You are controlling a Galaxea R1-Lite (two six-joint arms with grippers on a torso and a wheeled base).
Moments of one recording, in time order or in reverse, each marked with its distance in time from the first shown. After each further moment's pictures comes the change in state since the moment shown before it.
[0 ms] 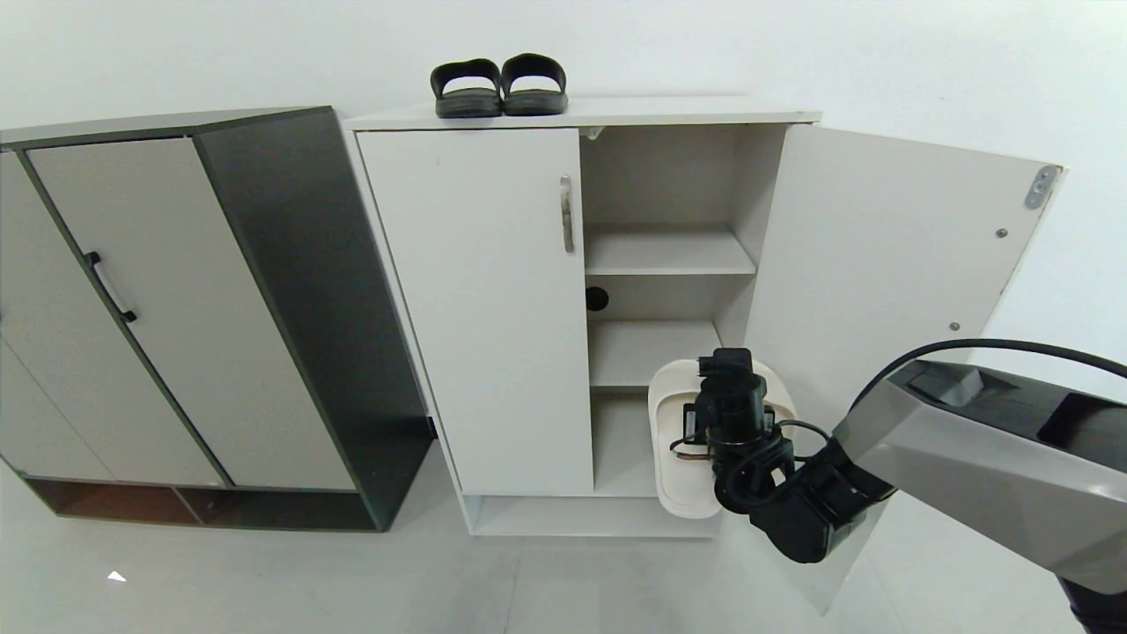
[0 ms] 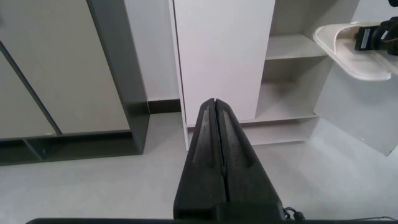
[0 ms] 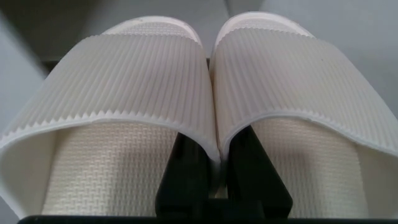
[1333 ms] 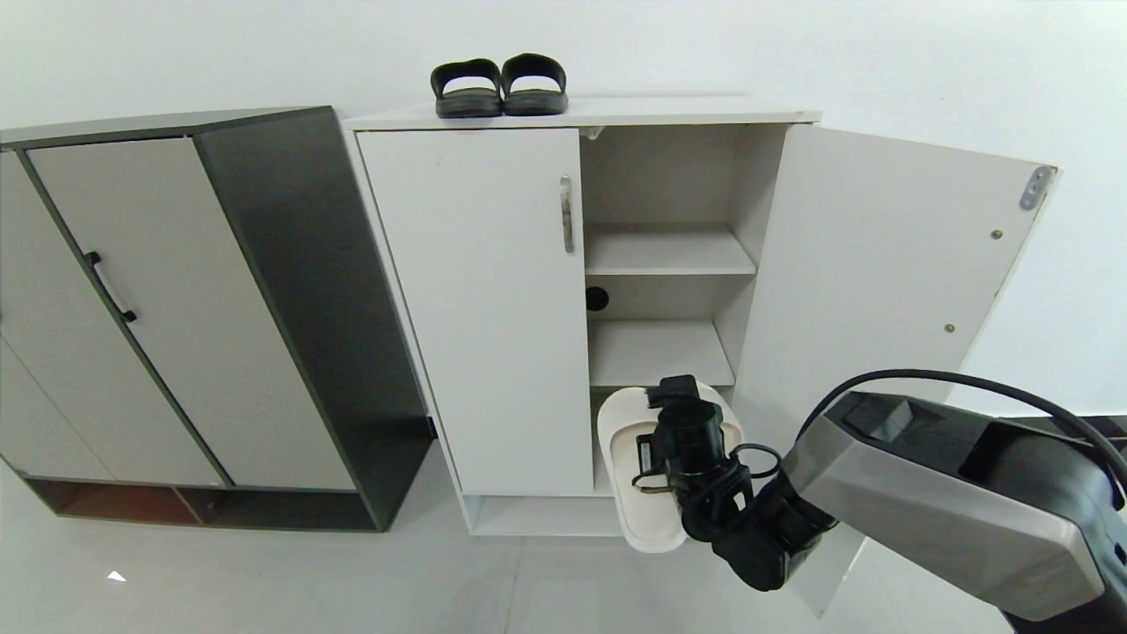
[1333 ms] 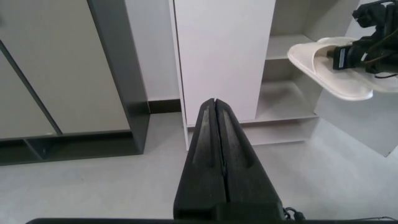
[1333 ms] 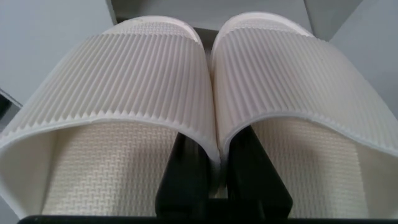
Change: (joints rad) left arm 0.000 0.000 0.000 0.000 0.001 0.000; right arm 0.080 0.101 -0.076 0.012 0.116 -0.029
